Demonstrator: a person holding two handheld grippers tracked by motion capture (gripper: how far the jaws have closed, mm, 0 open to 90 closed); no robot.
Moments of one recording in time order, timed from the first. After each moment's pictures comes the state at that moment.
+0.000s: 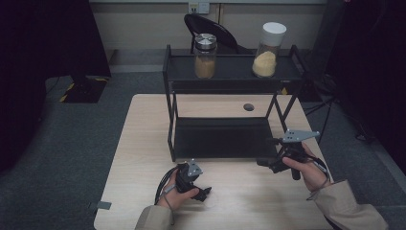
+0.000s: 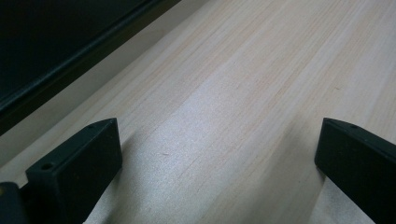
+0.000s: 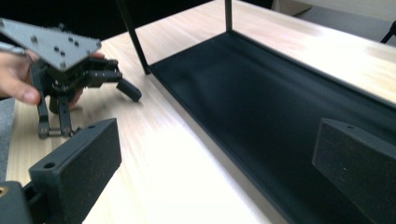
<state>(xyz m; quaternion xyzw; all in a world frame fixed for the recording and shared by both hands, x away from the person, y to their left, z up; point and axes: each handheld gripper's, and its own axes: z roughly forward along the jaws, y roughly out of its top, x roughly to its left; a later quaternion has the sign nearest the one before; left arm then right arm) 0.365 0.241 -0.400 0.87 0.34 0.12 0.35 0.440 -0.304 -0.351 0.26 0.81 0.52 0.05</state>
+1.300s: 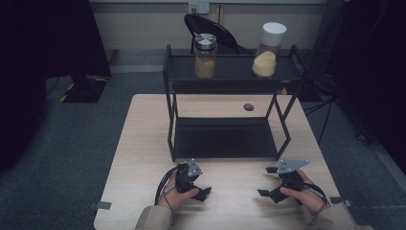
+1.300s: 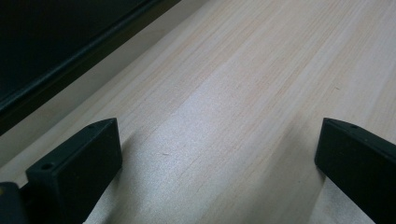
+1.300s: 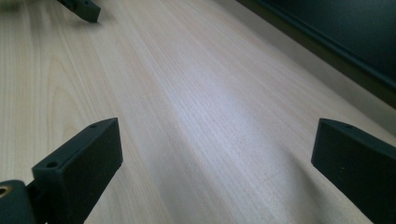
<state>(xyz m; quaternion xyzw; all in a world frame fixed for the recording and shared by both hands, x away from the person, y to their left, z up) 0.365 0.241 -0.400 0.87 0.34 0.12 0.35 0.408 -0.305 -0.409 0.24 0.87 0.43 0.03</state>
